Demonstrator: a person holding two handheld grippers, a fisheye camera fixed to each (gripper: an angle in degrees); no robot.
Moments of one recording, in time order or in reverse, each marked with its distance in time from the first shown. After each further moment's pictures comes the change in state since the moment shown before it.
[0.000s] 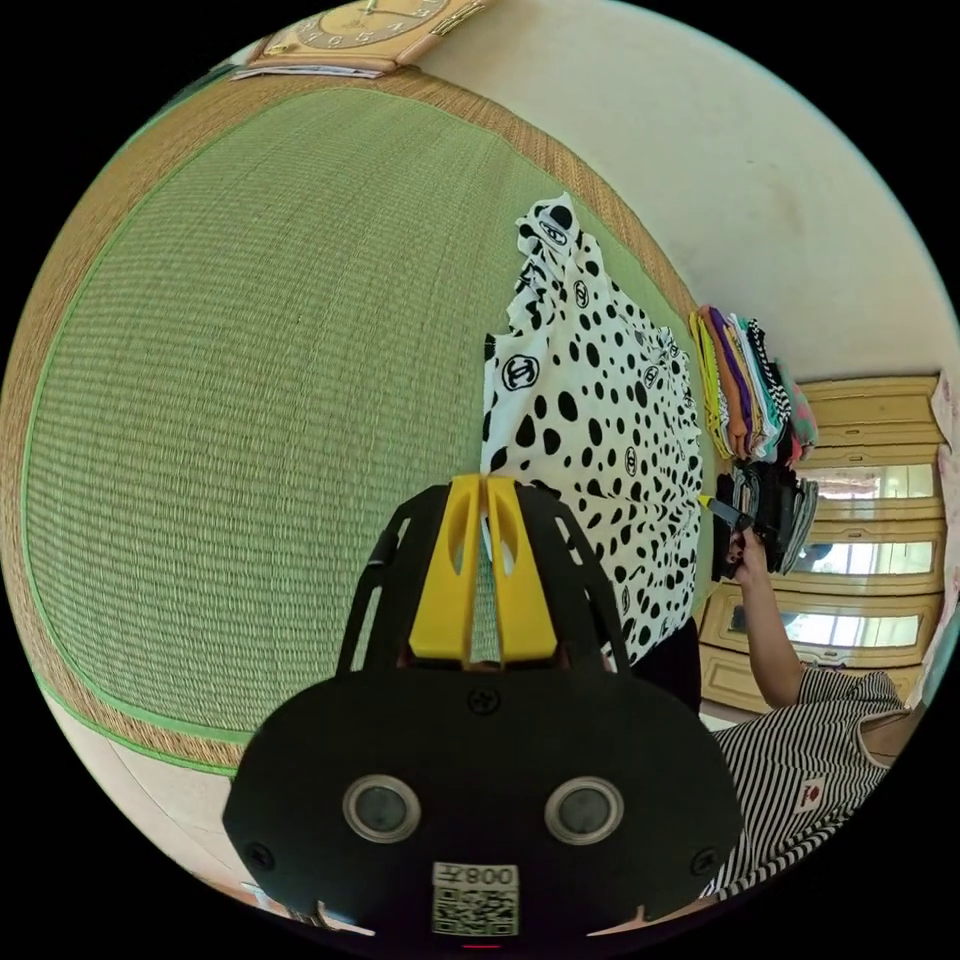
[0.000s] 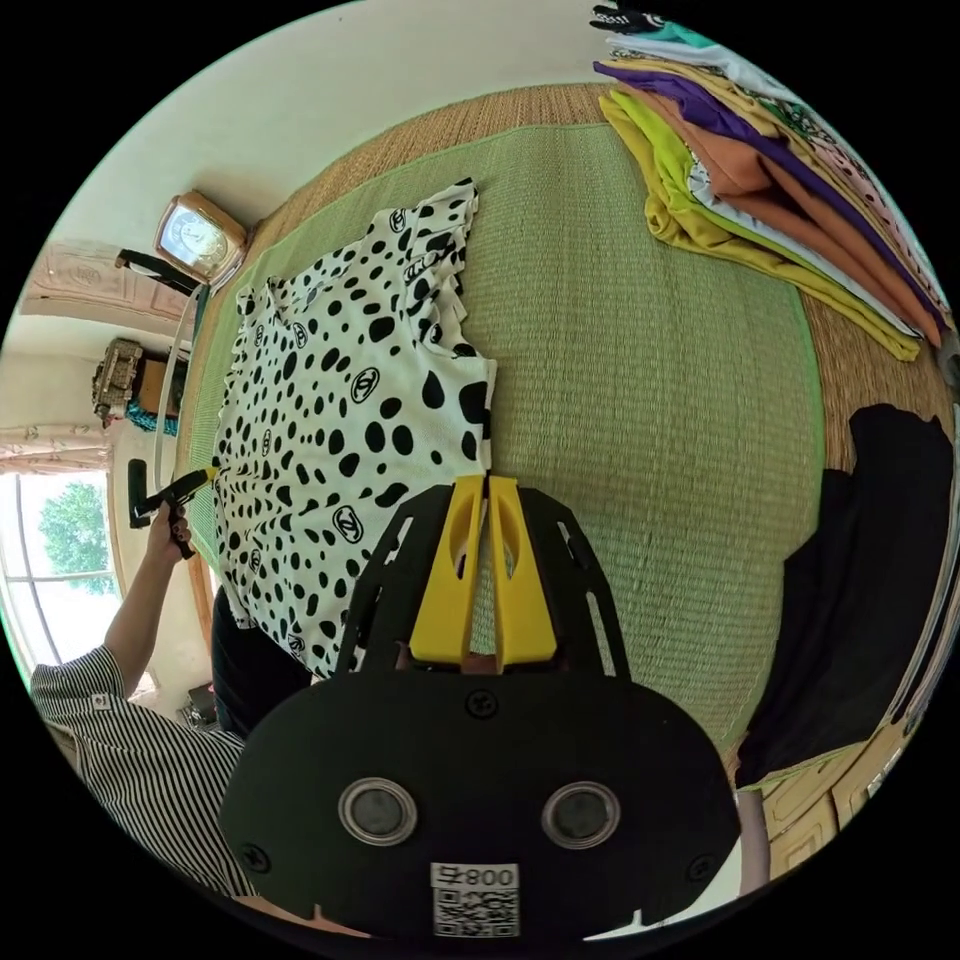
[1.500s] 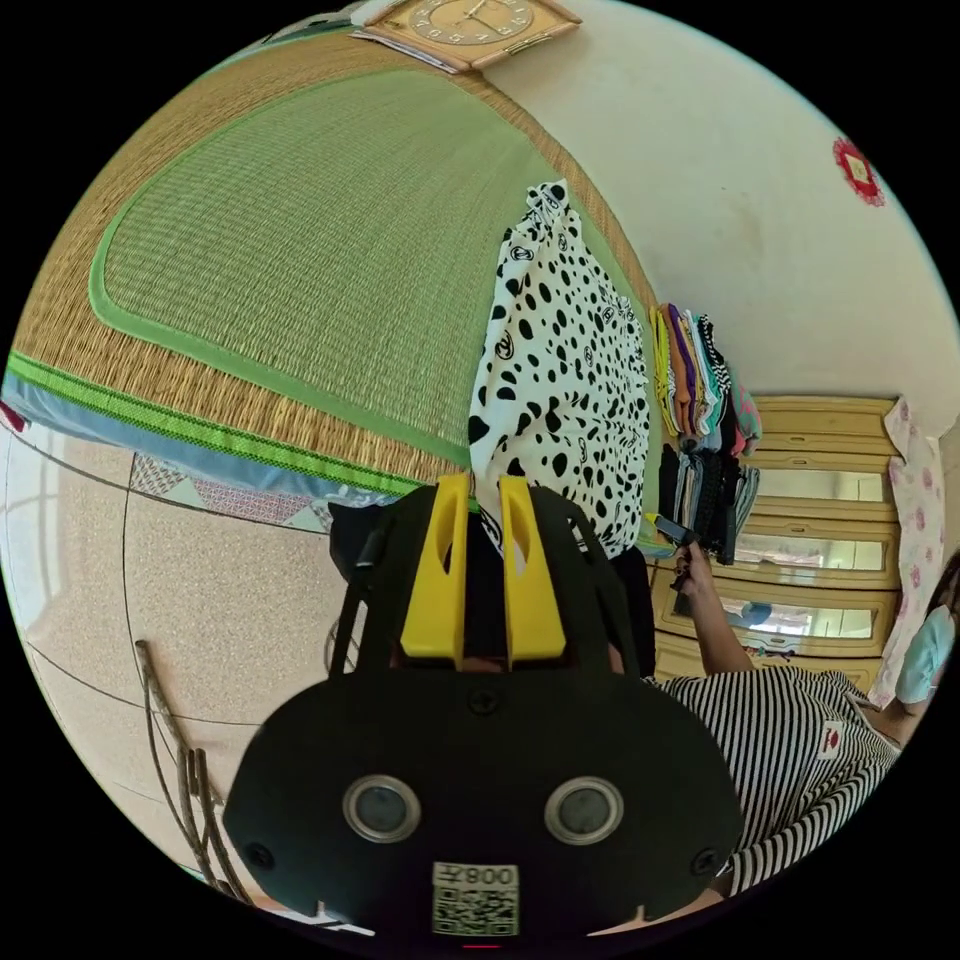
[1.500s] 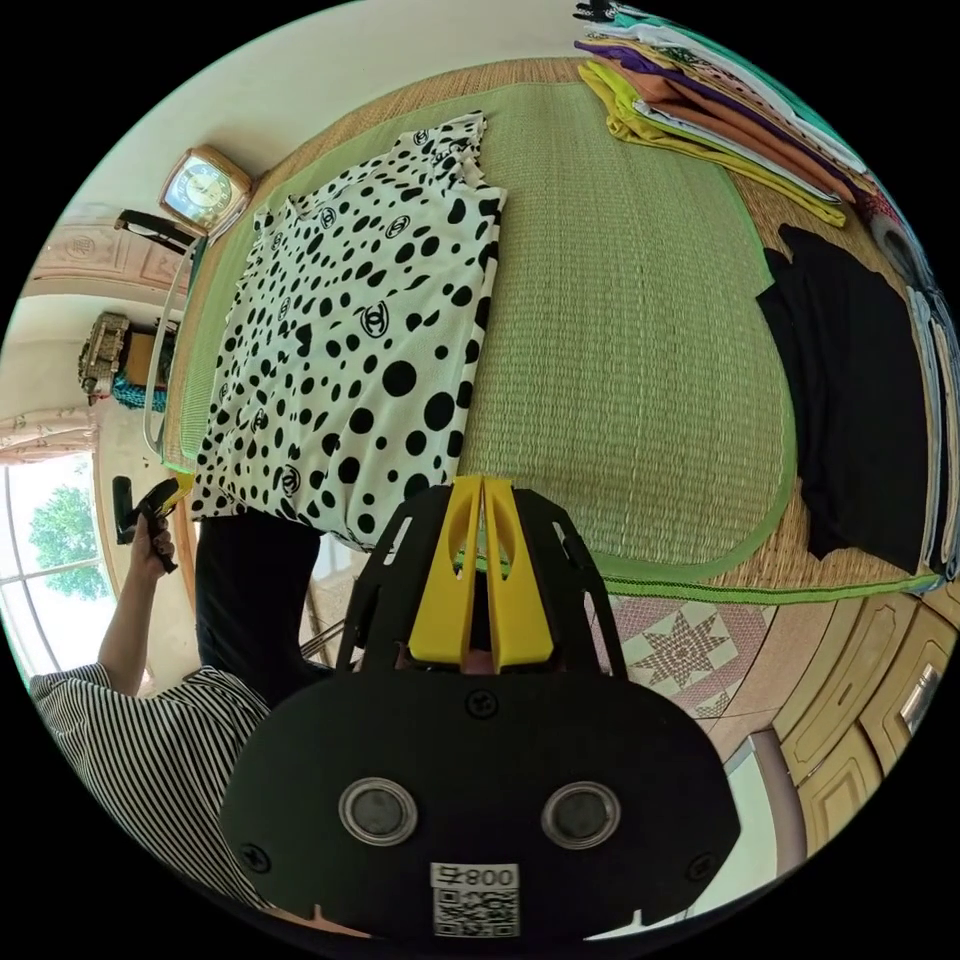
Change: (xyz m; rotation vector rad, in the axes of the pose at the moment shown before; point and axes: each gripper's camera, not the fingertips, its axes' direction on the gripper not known) left arm -0.107 0.258 -0.015 0.034 0.199 -0.114; right arm -0.043 0.140 0.022 -0.067 0.040 0.016
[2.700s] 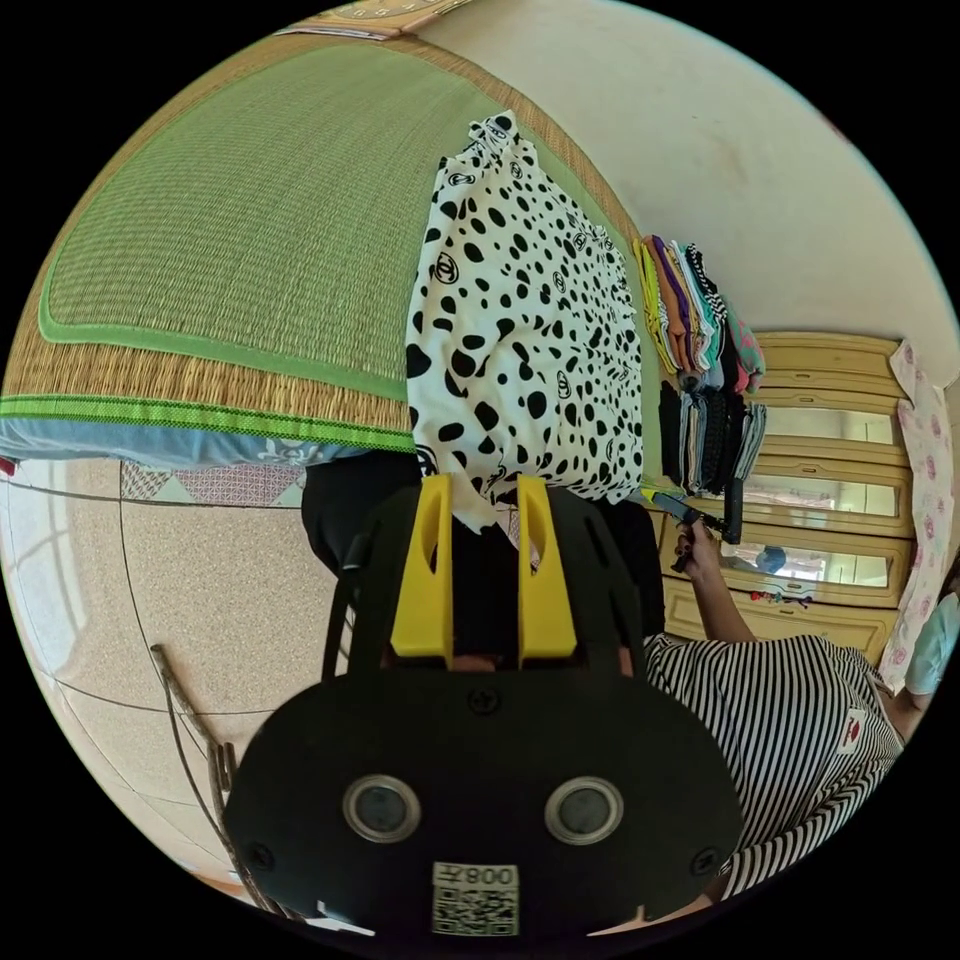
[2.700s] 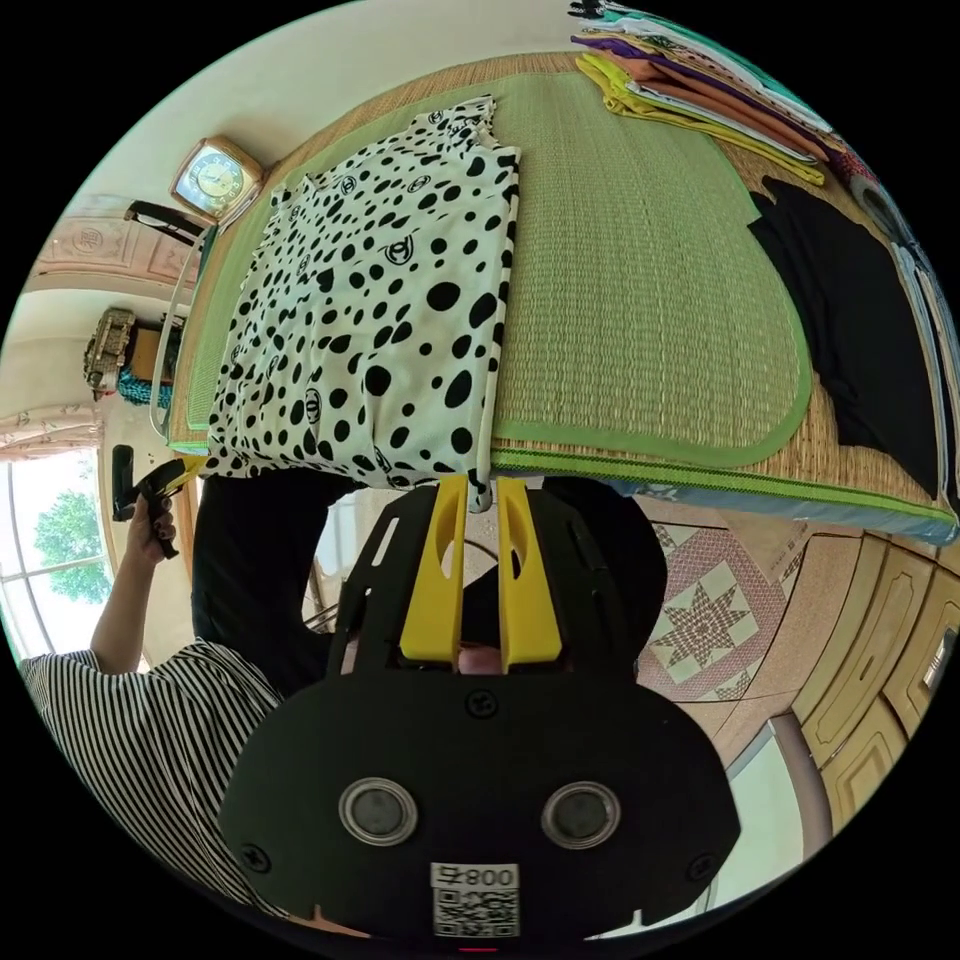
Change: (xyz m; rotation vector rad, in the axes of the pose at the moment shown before) left arm 0.021 0.043 0.056 -0.144 -0.049 0.104; right arm -0.010 0.054 0.036 -0.016 -0.011 0.018
